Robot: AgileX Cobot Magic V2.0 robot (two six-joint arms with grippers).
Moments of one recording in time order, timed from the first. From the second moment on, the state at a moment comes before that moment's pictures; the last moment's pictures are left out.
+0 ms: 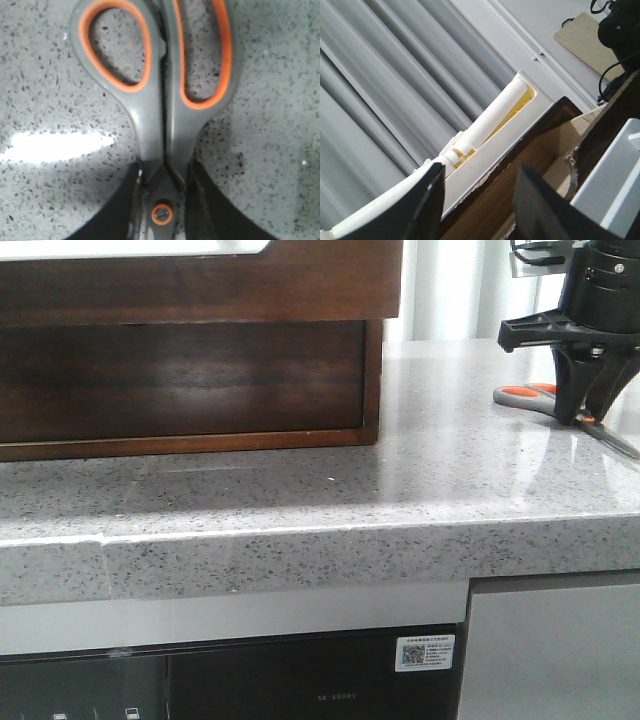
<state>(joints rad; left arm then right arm) -0.08 0.55 -0.21 0.76 -0.86 -0.03 0.06 1.88 -1.53 -0.04 0.98 0.03</state>
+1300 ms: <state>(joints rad) -0.08 0.55 -0.21 0.75 -0.86 -0.03 0.46 1.40 -1.77 0.19 1.00 -0.39</state>
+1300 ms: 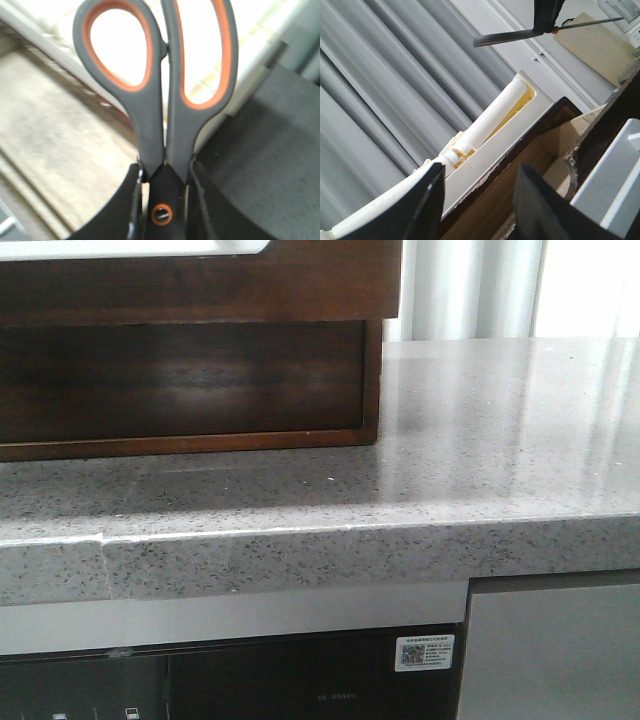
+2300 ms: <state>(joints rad) -0.08 0.55 -0.21 0.75 -0.86 -0.03 0.73 1.72 -1.78 0.19 0.83 -0.72</state>
